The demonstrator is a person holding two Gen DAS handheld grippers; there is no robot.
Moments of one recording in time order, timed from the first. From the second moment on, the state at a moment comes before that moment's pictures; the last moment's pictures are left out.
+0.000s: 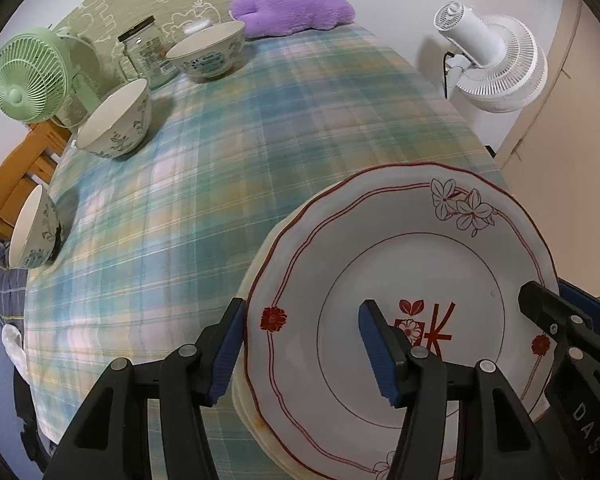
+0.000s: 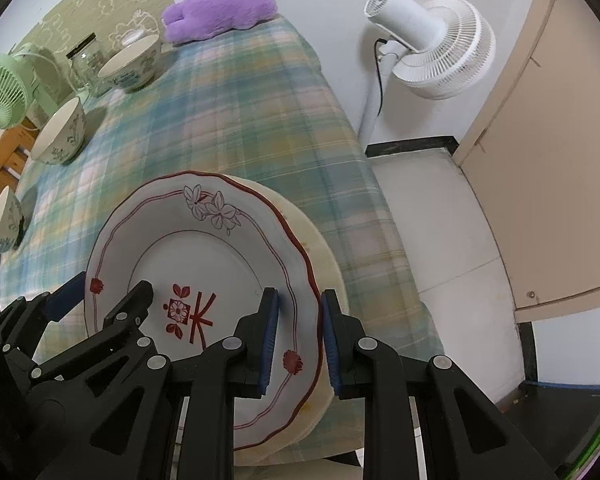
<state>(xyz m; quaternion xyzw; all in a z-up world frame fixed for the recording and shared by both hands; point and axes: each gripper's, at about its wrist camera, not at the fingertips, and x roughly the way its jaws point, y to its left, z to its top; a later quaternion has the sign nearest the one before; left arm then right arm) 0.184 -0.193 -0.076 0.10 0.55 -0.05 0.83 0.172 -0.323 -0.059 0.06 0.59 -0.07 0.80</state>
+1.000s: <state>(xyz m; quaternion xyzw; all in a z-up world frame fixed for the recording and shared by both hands) 0.182 -0.153 -0.062 0.04 0.54 -0.08 0.84 0.173 -0.308 -0.049 0.04 0.55 -0.10 0.83</state>
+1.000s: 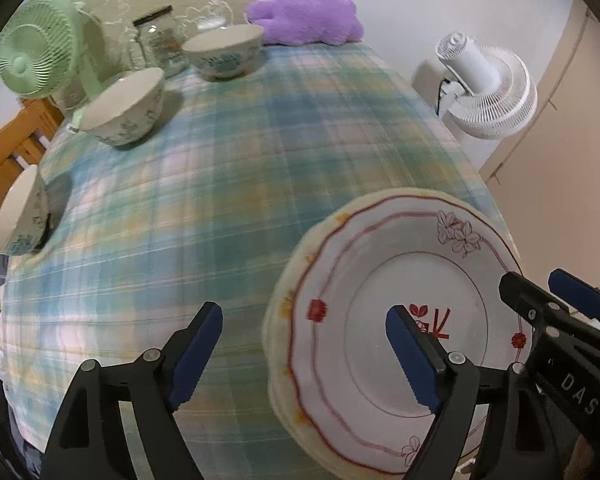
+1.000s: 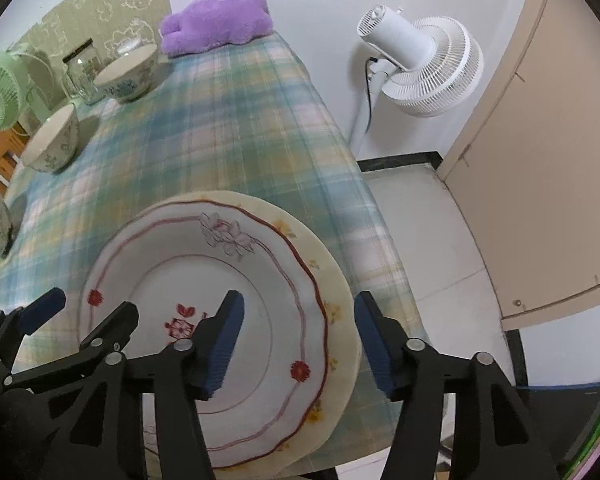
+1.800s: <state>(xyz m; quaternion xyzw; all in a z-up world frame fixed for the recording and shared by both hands) 0.183 -0.079 -0.015 -0.02 0.51 -0.02 0.86 0.205 -0.226 -0.003 0.03 0.51 0.01 0.86</state>
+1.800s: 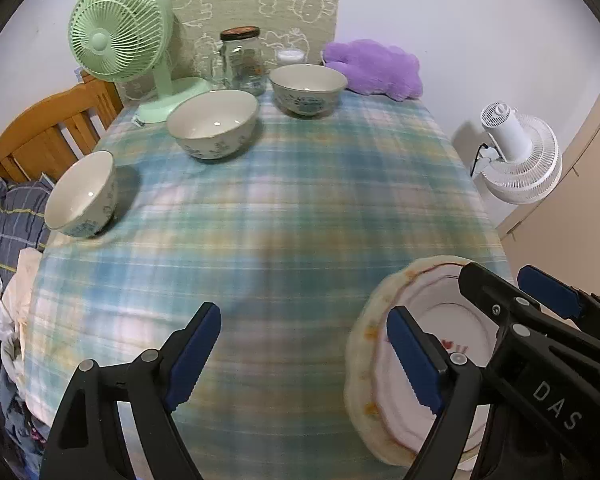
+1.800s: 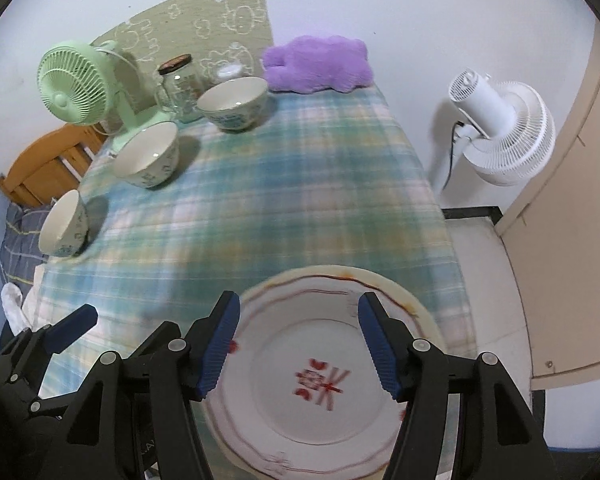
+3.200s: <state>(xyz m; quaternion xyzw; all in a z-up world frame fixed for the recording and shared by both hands) 0.287 0.220 -0.041 -0.05 0.50 0.04 0.87 0.316 0.085 -0.034 0.02 0.48 0.00 0.88</state>
